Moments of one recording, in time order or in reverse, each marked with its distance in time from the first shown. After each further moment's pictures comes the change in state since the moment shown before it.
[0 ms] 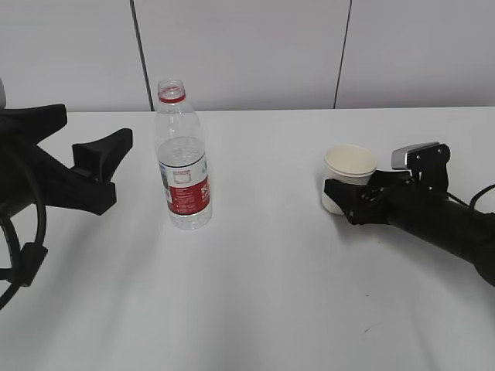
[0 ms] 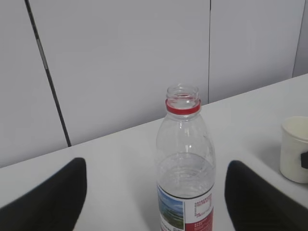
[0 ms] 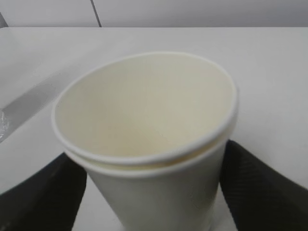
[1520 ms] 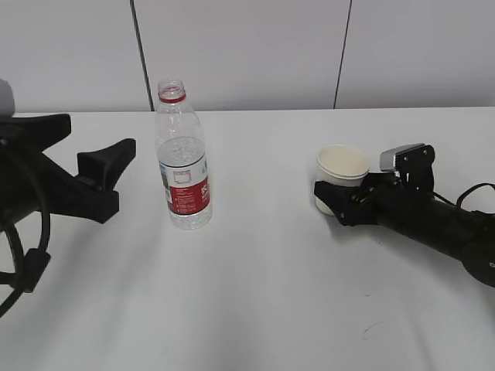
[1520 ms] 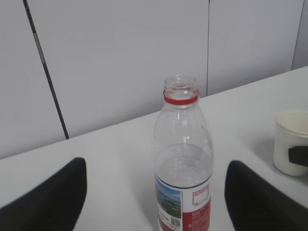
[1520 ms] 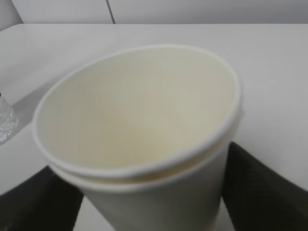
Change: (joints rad) left arm 0.000 0.007 0.000 0.000 0.027 0.000; right arm 0.020 0.051 -0.066 -0.047 0.000 0.029
